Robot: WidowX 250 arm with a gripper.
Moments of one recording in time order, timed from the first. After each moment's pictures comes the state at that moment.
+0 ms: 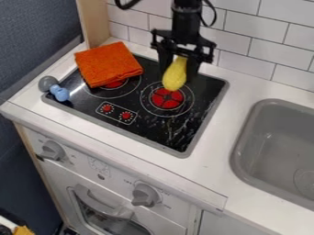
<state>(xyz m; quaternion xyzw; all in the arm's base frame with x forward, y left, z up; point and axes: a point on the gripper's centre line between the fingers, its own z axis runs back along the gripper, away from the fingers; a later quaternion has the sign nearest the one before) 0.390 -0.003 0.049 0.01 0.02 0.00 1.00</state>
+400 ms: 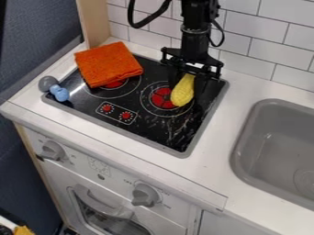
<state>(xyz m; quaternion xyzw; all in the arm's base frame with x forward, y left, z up) 0.393 -0.017 0.023 0.00 0.03 -0.02 1.00</state>
